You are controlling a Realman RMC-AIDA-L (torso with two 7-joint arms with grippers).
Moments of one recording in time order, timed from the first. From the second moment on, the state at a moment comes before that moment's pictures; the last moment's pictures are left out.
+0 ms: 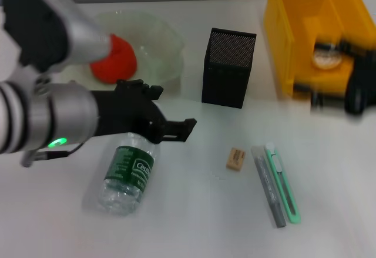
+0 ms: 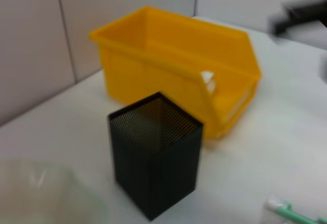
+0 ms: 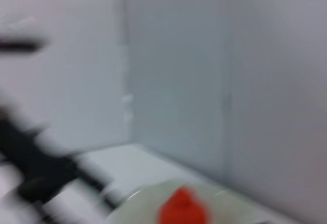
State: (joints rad) left arm -0.06 -2.08 1.74 1.86 2.33 1.15 -2.48; right arm 0.12 2.09 -1.04 -1.11 -1.55 -1.50 1.28
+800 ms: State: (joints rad) left arm -0.22 -2.08 1.84 1.61 2.55 1.00 -2.89; right arm 0.09 2.08 -0.96 -0.70 -1.56 -1.66 0.88
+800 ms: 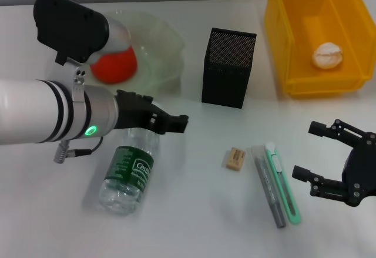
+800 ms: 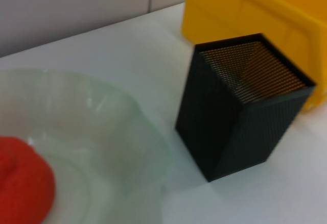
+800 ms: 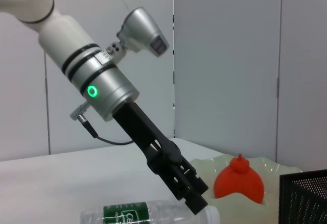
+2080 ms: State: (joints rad) left arm -0.27 -2.08 1.81 1.49 2.54 0.97 -2.88; right arm 0.10 2.08 -0.96 -0.70 -1.58 -1.66 0.91
